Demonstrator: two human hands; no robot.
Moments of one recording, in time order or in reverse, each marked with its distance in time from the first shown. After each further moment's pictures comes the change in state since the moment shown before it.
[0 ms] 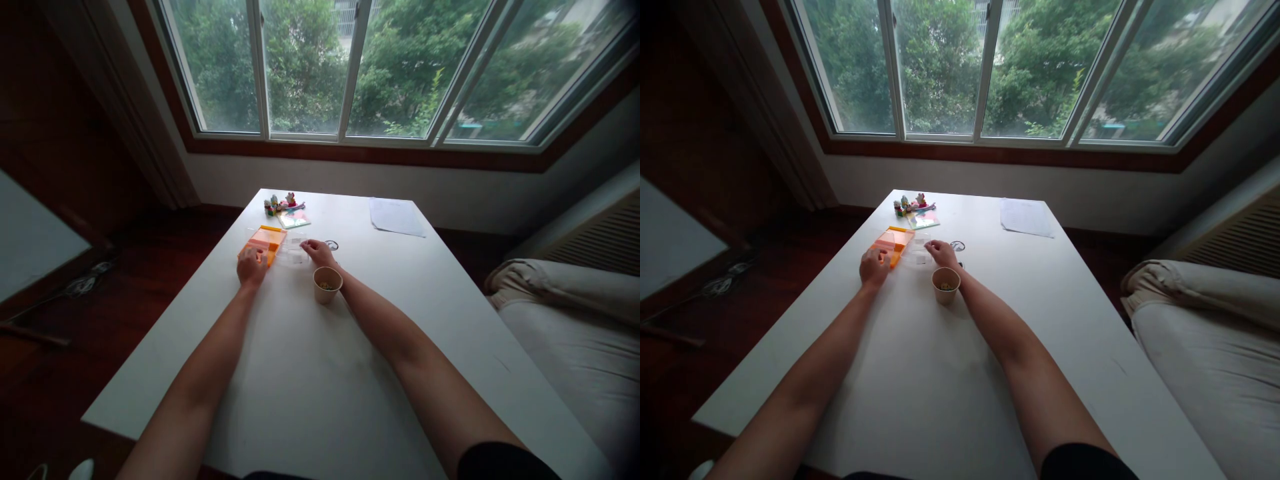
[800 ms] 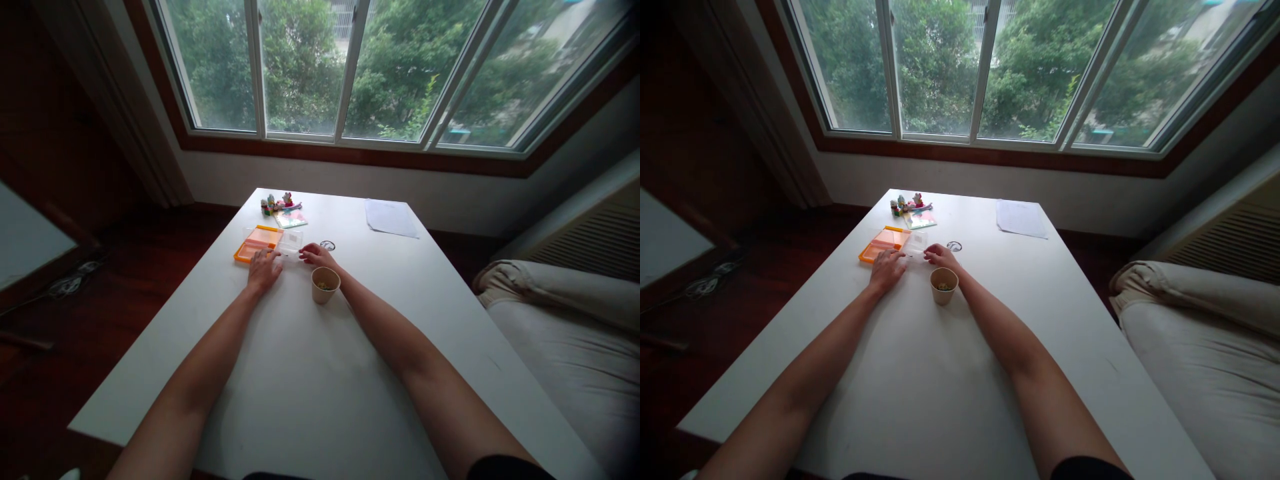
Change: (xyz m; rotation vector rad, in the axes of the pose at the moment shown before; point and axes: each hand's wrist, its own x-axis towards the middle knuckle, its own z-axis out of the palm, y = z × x) left_hand -0.012 0.018 0.012 0.020 -0.176 0.317; right_hand -0.014 0.006 -0.005 0.464 -0.217 0.165
